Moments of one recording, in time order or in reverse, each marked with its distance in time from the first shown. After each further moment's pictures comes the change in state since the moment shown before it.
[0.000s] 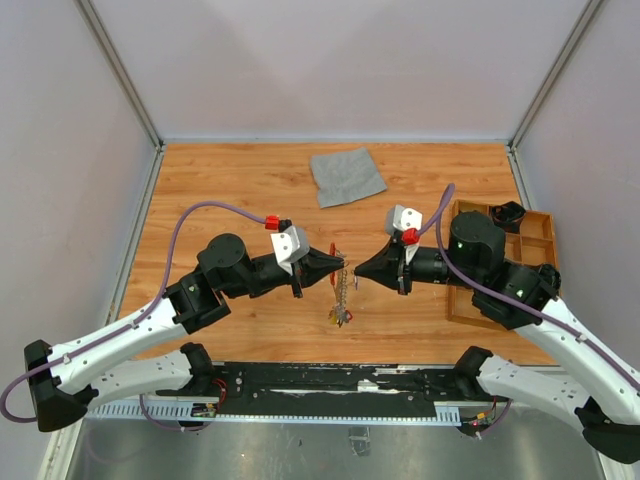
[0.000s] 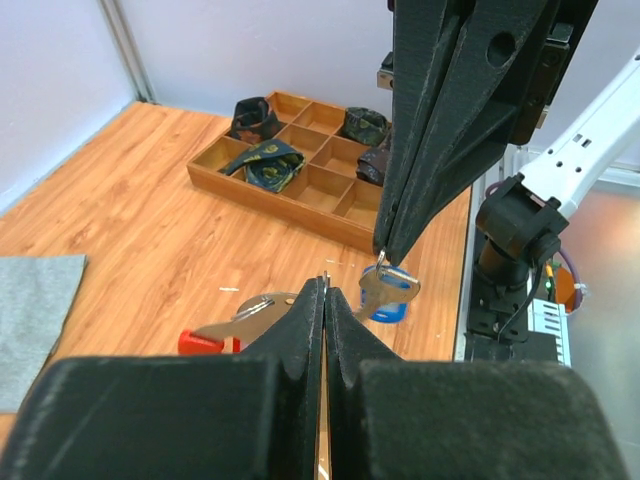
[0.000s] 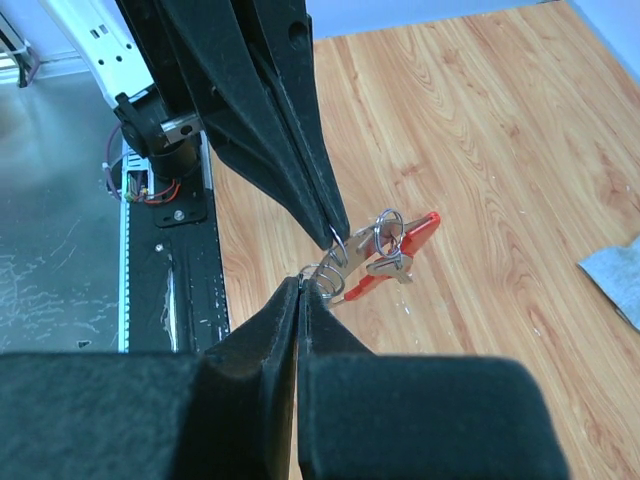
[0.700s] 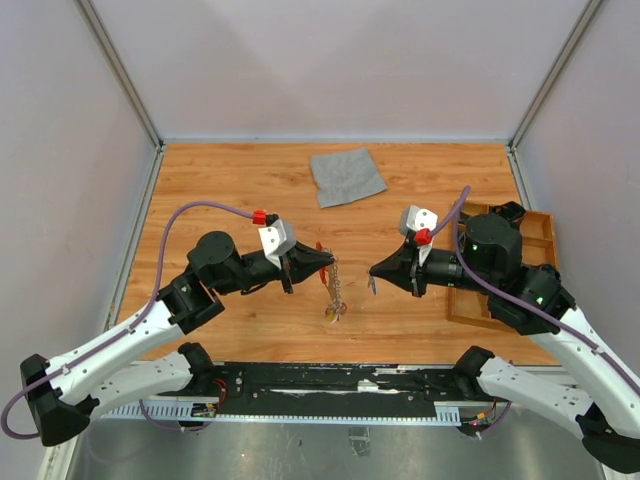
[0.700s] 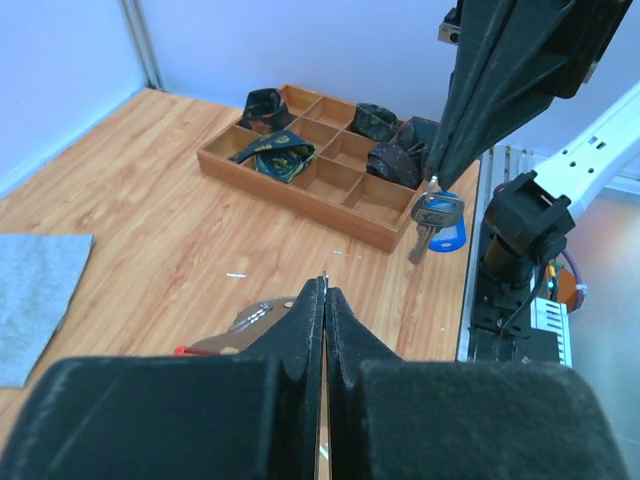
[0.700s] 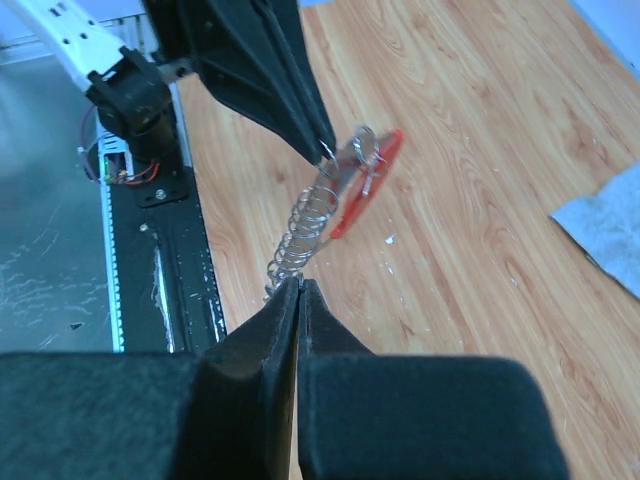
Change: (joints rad) left arm 0.110 -0.051 -0.046 -0.004 0.084 -0.046; right arm -0.045 -0.032 0.034 -0.140 0.058 -0.012
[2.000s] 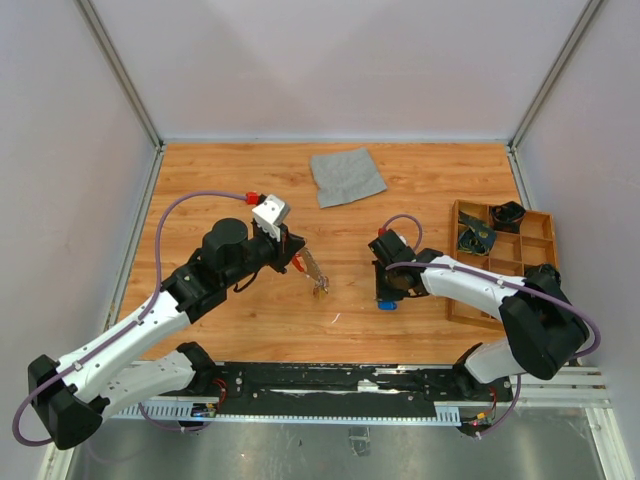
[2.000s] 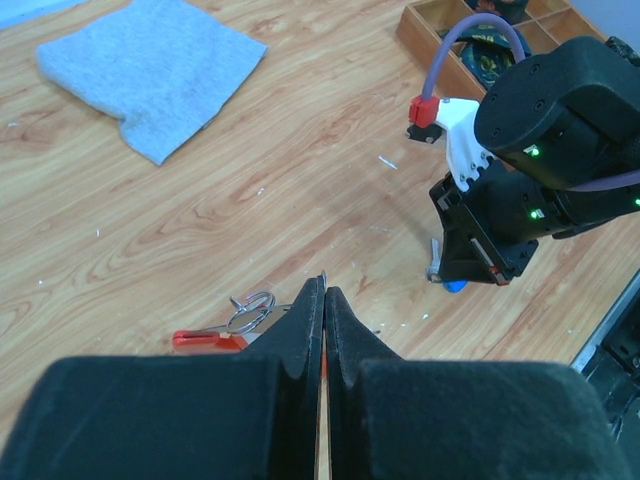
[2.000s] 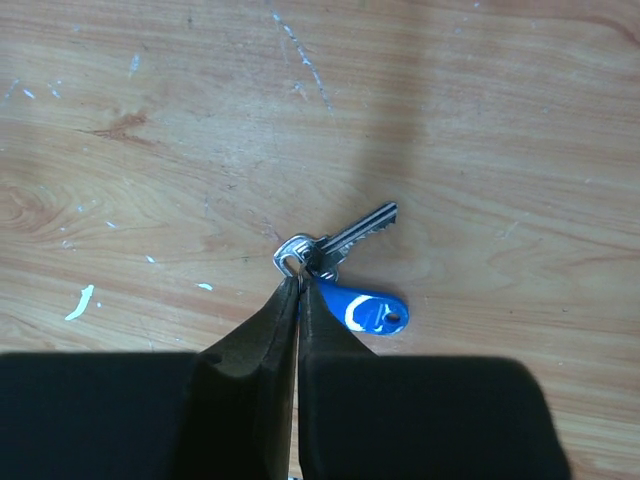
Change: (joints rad) left arm 0.134 0.066 0.016 -0.232 -0.345 -0.128; right arm -0.080 0.638 -0.341 0.110 0.543 0.736
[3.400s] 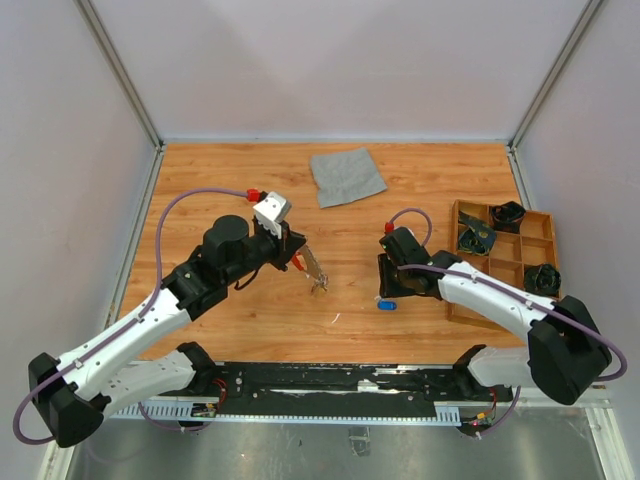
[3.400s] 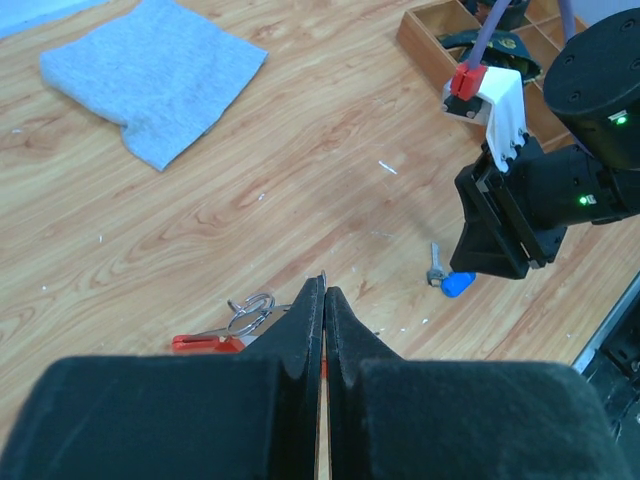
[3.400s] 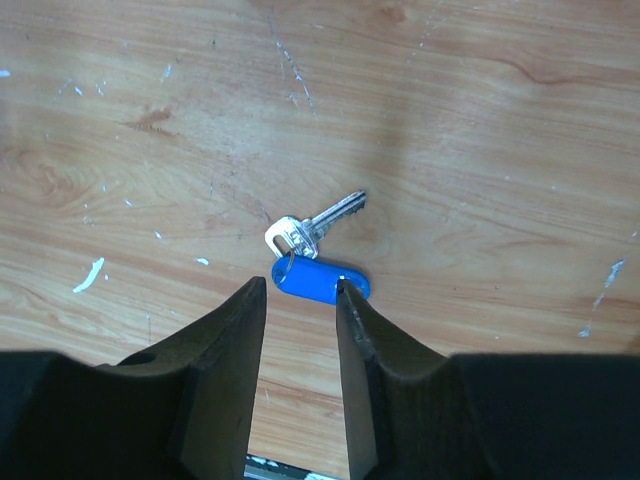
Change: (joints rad) left arm 0.000 0.018 0.028 -0.011 -0.001 0.003; right arm -0.019 -0.161 -0.011 -0.040 0.028 -0.111
